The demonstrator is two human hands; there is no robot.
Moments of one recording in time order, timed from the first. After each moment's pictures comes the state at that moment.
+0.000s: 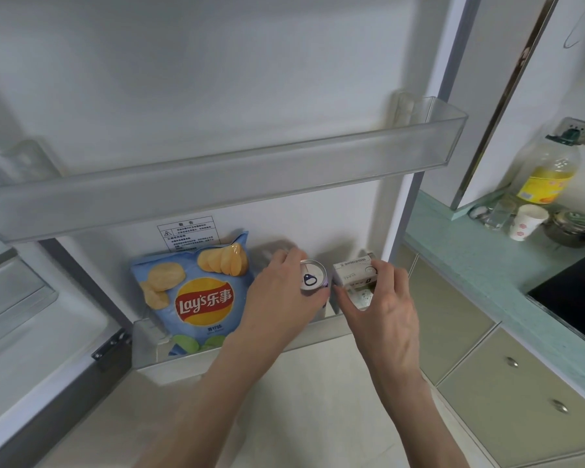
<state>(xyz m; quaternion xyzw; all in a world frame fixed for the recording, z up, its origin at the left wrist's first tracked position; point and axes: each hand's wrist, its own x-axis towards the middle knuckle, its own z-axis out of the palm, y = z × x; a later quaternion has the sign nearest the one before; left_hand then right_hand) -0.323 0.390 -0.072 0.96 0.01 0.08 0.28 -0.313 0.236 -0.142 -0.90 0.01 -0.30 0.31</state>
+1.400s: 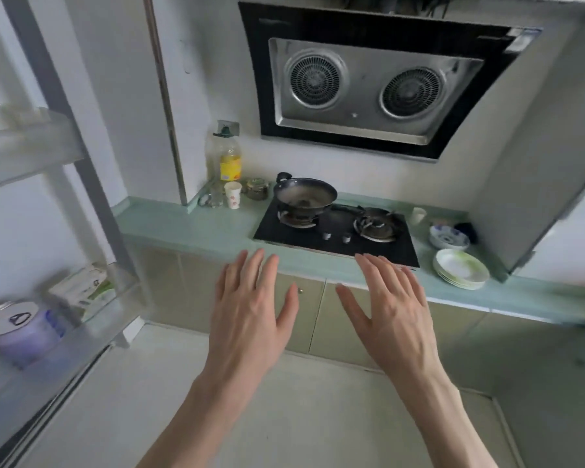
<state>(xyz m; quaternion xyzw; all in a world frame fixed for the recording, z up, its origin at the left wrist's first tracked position) -0.477 0.187 -0.084 0.84 -0.42 0.19 0.28 -0.627 0.039 -0.077 -0.90 0.30 -0.30 -0.03</state>
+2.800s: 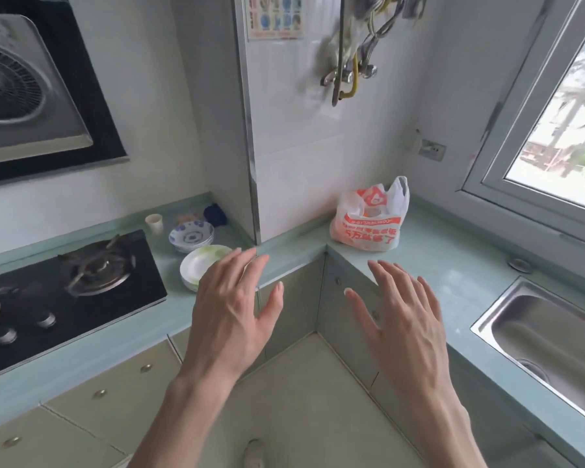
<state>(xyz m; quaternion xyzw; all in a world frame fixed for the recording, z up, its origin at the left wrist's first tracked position) -0.820 -0.313 -0.099 0.56 -0.74 0.09 0.36 -1.058 -0.287 -0.104 -0.67 0.67 -0.31 -0.11</state>
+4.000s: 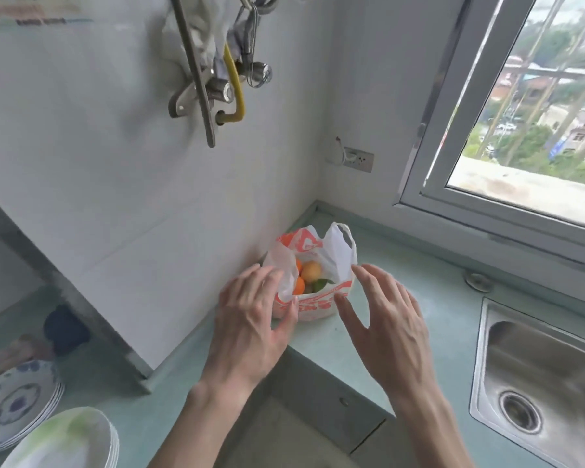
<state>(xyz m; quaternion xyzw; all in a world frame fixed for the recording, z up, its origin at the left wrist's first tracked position) -1.003 -0.751 -0.134 0.44 -0.85 -0.02 0.29 -1.192 -0.658 -0.126 -0.55 0.78 -0.28 -0.10</state>
